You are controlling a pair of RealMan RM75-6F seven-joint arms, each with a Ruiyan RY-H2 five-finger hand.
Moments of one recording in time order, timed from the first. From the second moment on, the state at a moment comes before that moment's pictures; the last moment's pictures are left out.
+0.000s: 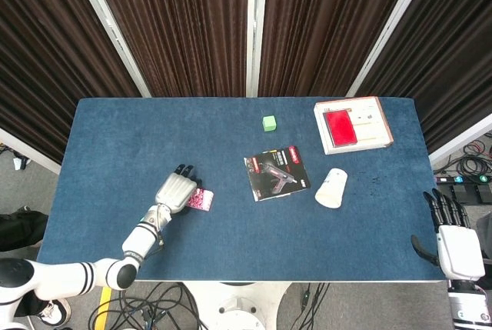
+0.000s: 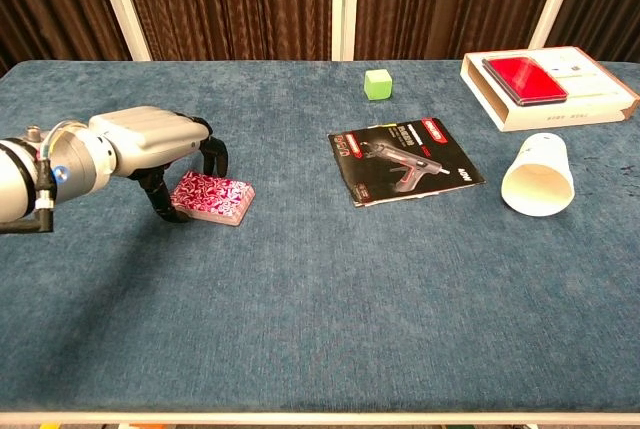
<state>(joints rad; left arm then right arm) -0.81 -1.66 -0.09 -1.40 0.90 0.89 0.66 0.02 -1.17 0.06 -1.63 -1.47 1.50 -0.05</state>
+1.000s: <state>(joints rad) -0.82 -1.67 -0.09 -1.38 0.91 0.91 0.61 0.02 -1.18 0.06 -1.63 -1.46 1.48 -0.05</state>
